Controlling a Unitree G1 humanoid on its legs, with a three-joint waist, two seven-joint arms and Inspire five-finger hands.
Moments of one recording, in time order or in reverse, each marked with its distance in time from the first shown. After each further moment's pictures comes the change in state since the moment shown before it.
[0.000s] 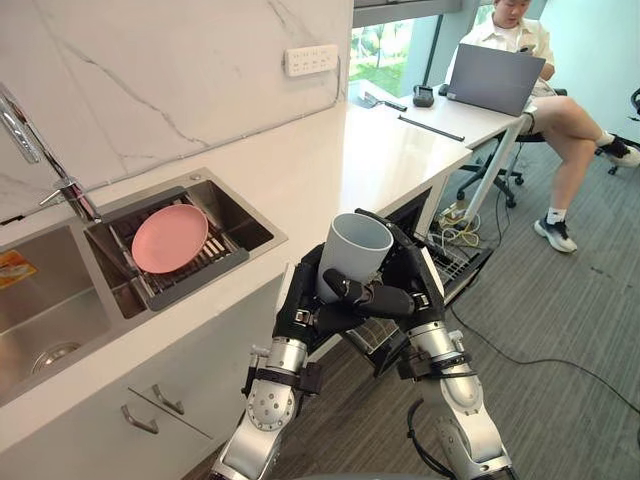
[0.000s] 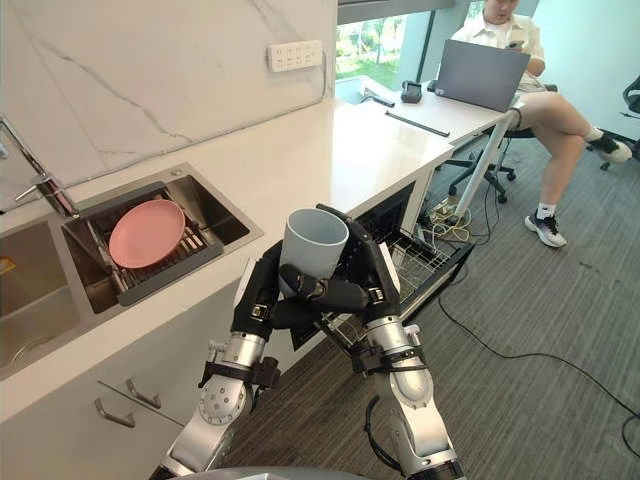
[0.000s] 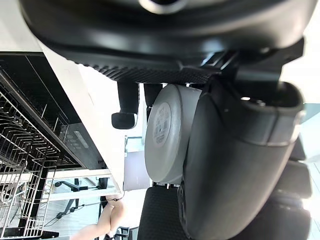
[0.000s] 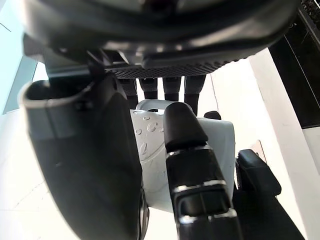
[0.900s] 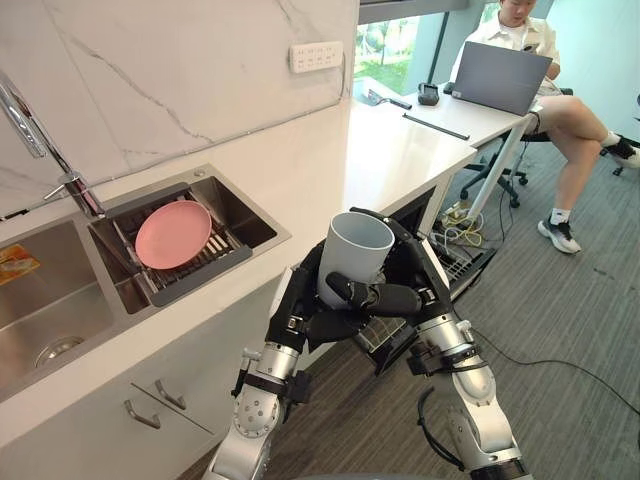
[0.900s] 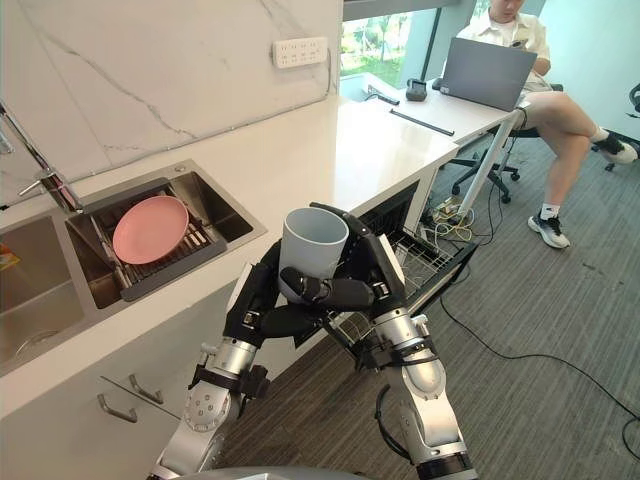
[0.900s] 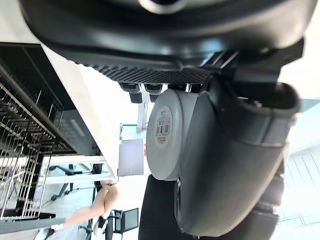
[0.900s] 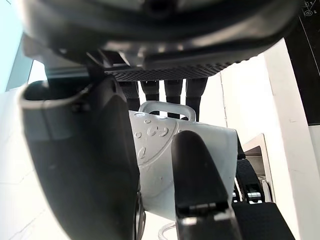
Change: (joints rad) left arm 0.047 0.009 0.084 0.014 -0.081 -0.094 -0.220; right arm -0.033 -0.027 -0.091 0.000 0.003 0.007 0.140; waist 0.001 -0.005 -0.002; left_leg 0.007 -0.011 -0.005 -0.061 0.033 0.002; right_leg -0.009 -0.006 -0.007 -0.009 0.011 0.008
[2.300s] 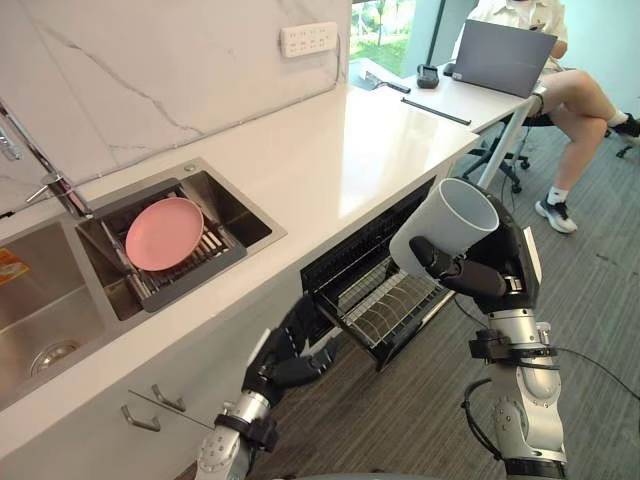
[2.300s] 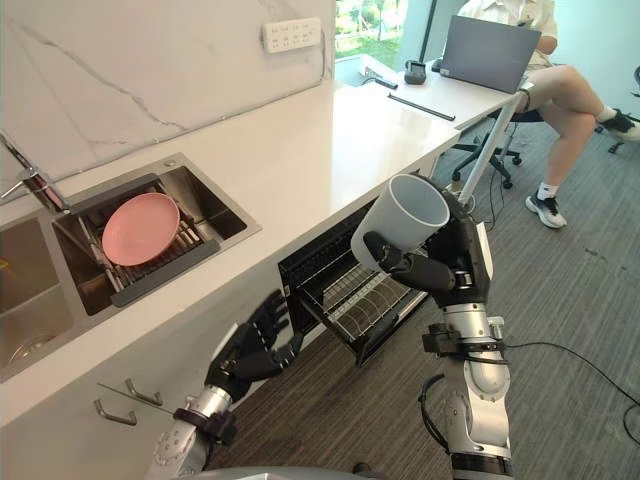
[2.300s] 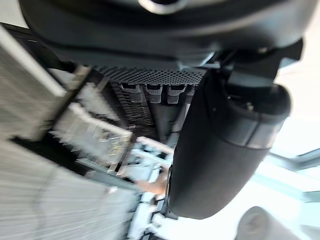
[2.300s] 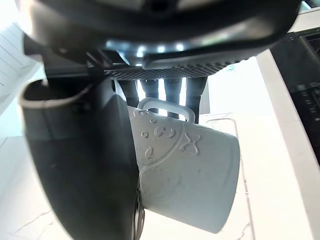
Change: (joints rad) left arm 0.127 0.033 0.128 0.351 -0.251 0.115 -0.343; right arm 0.013 -0.013 -0.321 0.014 0.067 -0.023 0.030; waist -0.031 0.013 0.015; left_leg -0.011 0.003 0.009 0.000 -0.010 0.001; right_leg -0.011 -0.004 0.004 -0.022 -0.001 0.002
